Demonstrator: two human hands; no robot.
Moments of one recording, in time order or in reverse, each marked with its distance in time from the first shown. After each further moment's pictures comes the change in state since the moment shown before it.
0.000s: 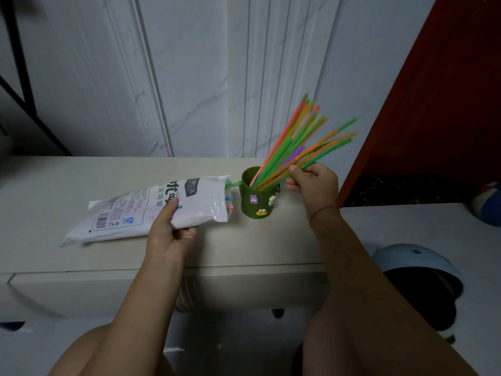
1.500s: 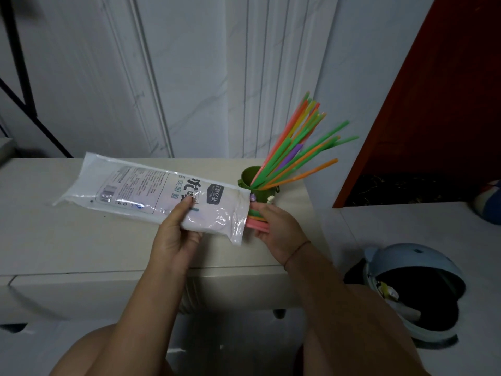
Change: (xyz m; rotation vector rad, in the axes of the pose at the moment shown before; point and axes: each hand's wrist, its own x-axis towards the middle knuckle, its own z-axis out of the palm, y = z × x) left_hand -0.014 -0.012 0.000 0.218 -0.241 0.028; right_hand -0.063 0.033 0.034 0.294 -0.344 0.527
